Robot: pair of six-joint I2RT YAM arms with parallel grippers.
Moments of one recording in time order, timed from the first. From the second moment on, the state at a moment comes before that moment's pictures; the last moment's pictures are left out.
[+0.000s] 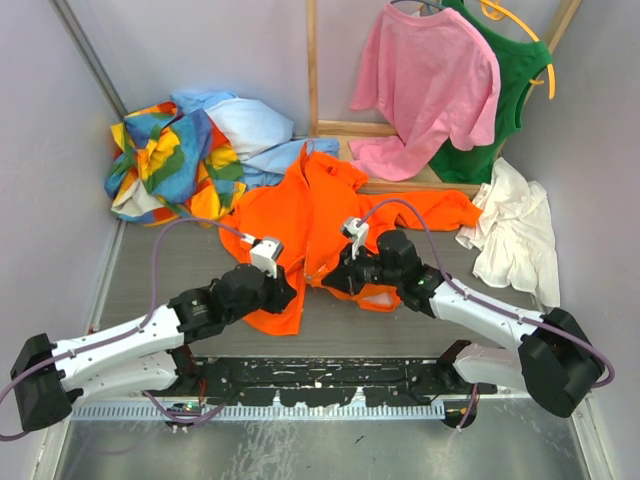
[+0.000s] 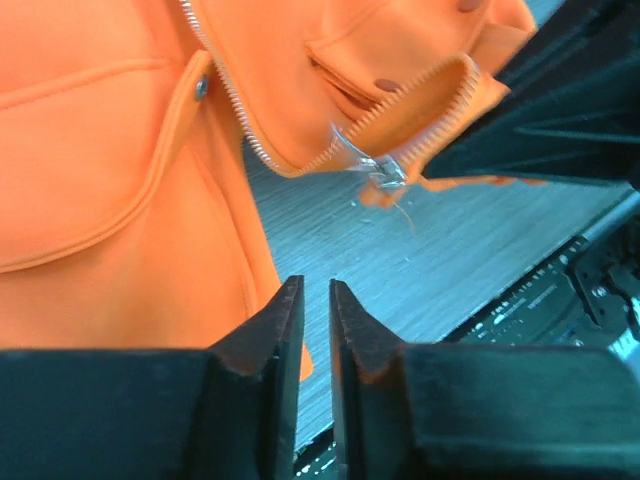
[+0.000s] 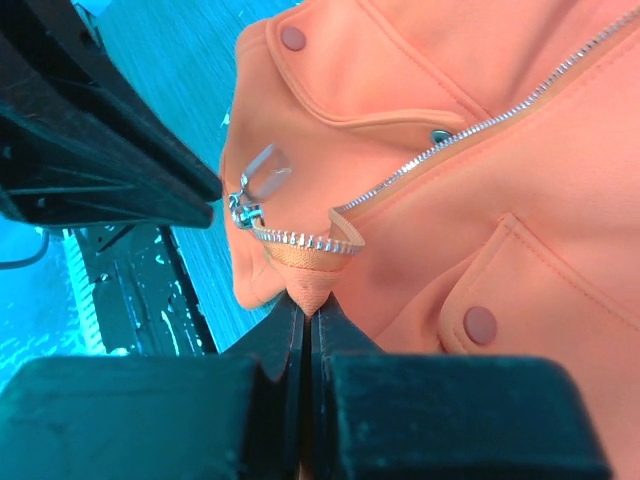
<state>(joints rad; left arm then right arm) -1.01 0.91 0.57 -0.20 -0.23 -0.58 0.70 1.15 0.55 0.20 -0.49 0.28</state>
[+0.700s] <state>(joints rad) -0.83 0.93 0.51 -0.06 0.04 -0.66 0.68 1.15 0.52 0.23 -0.49 0.24</state>
